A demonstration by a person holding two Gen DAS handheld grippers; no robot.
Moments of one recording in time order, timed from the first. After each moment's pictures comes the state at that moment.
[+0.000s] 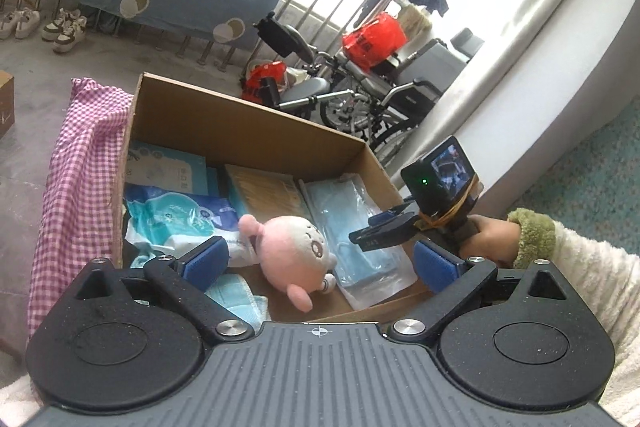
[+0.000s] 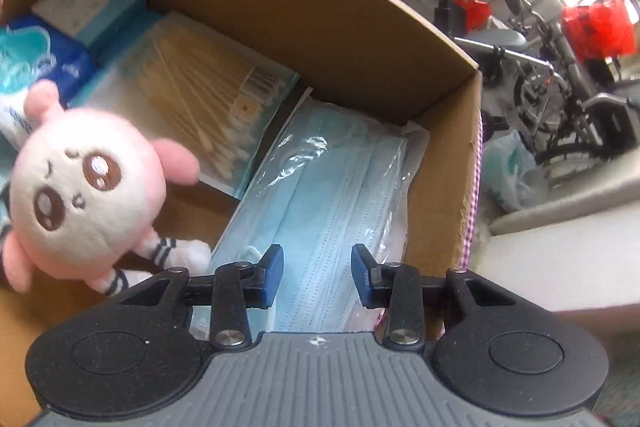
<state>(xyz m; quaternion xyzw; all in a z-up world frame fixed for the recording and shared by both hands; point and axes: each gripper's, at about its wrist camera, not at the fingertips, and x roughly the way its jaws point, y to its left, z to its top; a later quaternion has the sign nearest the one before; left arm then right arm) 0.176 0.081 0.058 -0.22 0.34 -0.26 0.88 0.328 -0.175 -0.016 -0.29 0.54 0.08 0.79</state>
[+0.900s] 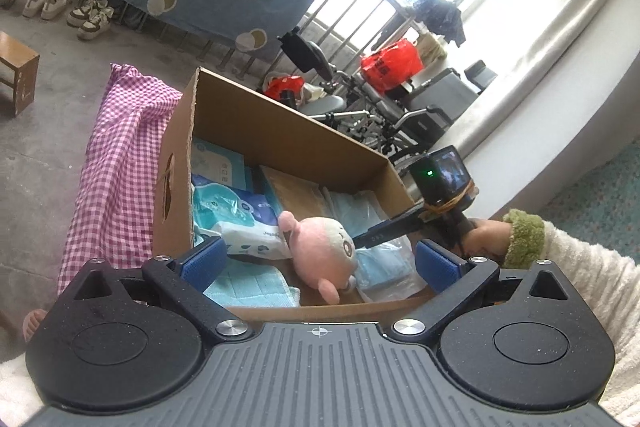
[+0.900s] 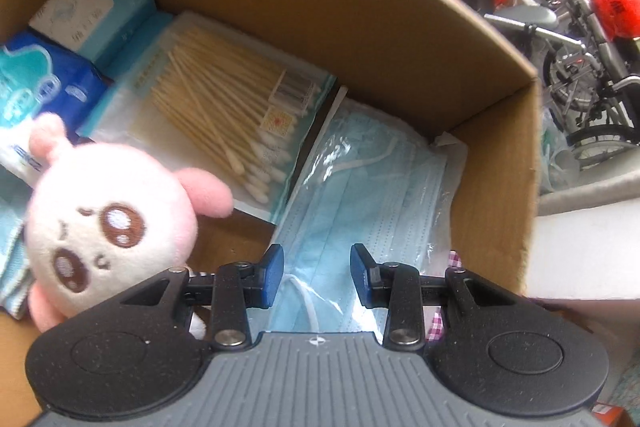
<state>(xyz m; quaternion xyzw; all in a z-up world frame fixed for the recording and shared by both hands) 0.154 0.128 0.039 -0.26 0.32 -0.23 0.88 0.352 -0.167 -0.014 -0.24 0.57 0.10 0.78</state>
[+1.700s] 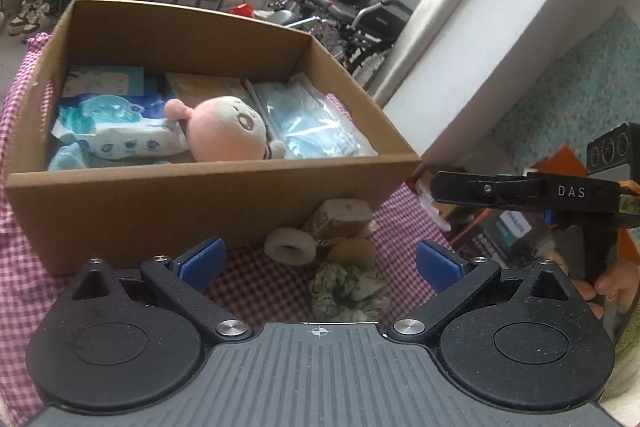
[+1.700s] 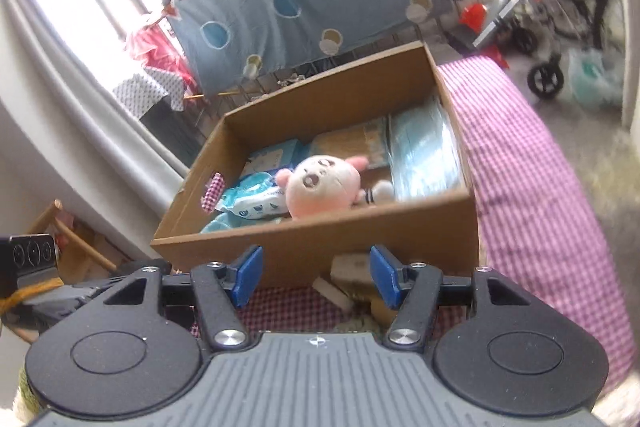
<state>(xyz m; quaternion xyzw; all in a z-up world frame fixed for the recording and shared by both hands) 0.114 -0.006 0.012 -0.12 0.39 -0.30 0.86 0.099 -0.297 0.067 0.19 0.39 0.19 0.88</state>
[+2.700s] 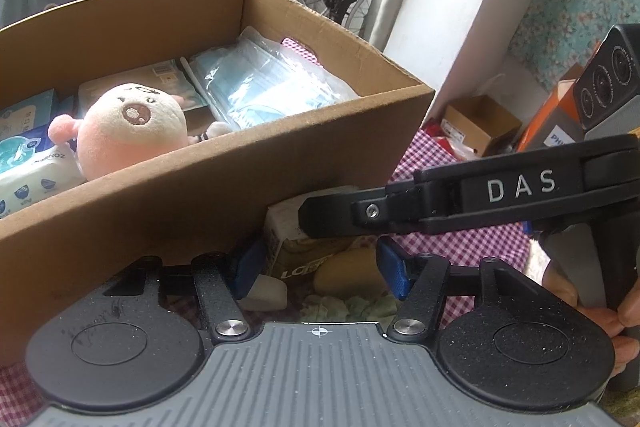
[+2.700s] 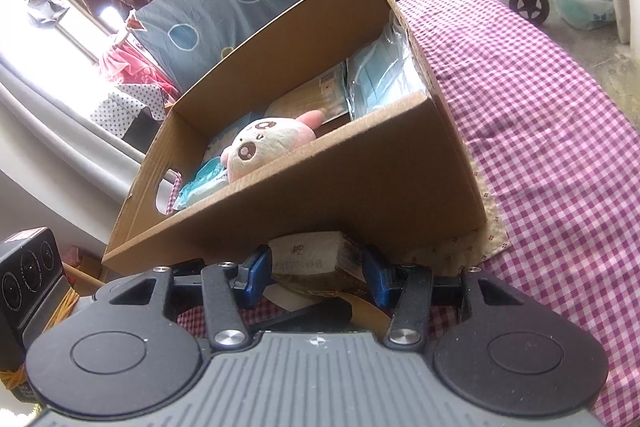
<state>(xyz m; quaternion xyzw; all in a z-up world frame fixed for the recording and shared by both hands) 0.149 -0.110 -0.033 0.01 0.40 -0.31 0.86 0.136 -0.306 -0.015 0.27 0.42 0.18 0.85</state>
